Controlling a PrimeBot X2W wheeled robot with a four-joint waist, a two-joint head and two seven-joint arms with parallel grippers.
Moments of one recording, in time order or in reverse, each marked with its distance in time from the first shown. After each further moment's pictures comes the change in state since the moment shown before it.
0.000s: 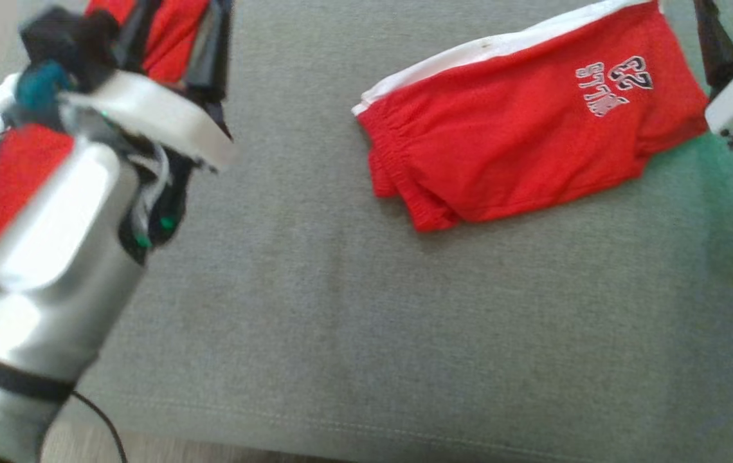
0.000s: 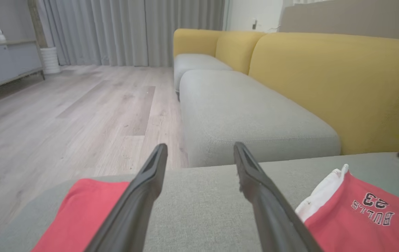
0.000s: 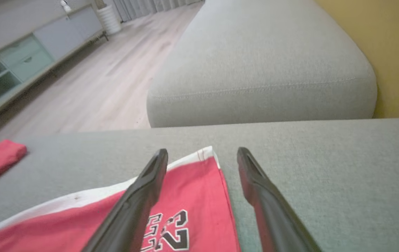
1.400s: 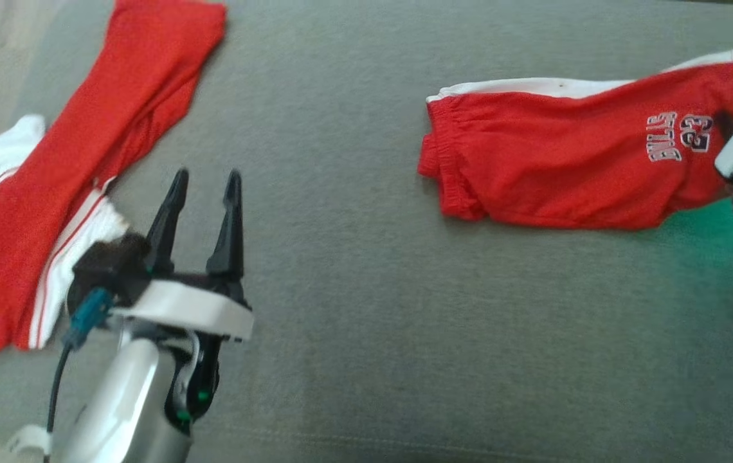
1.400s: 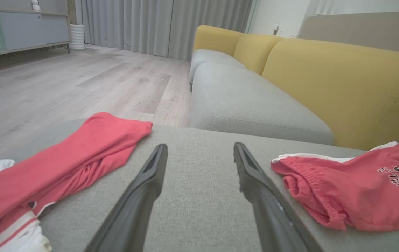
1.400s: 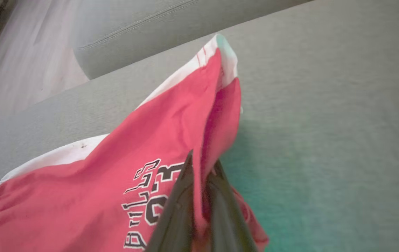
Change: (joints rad) left arm 0.607 -0.226 0.397 -0.207 0.363 -0.065 -0.007; right arm -0.151 0.001 0.020 0.546 0.091 0.000 0.165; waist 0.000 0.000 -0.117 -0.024
